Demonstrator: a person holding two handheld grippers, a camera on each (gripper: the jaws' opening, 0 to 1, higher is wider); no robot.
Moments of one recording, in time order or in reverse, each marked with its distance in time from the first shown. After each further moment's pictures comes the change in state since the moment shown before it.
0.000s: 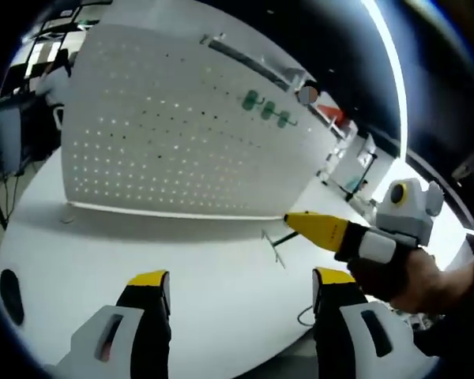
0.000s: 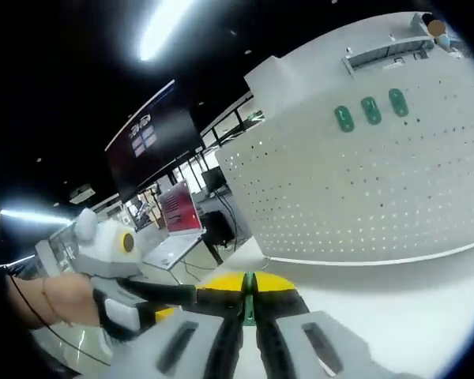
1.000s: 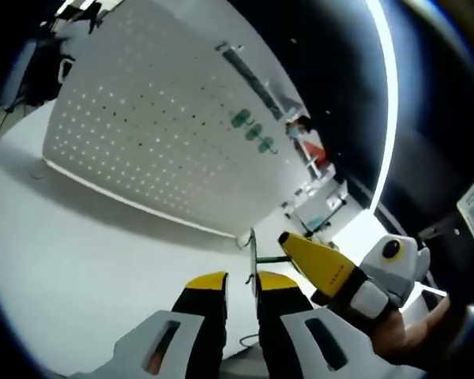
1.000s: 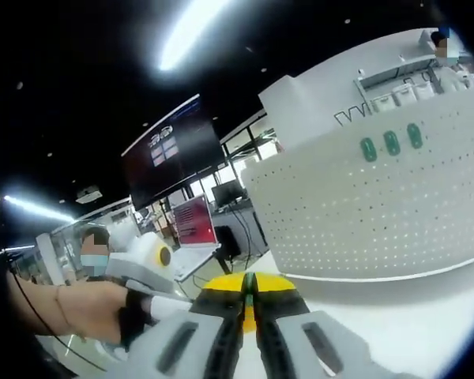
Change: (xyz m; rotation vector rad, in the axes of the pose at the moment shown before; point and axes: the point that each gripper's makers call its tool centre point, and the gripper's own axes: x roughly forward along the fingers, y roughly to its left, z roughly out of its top) left arm -0.010 -0.041 0.013 -0.276 -0.089 -0.216; right arm -0.011 0.045 0.015 -0.066 -0.089 0.040
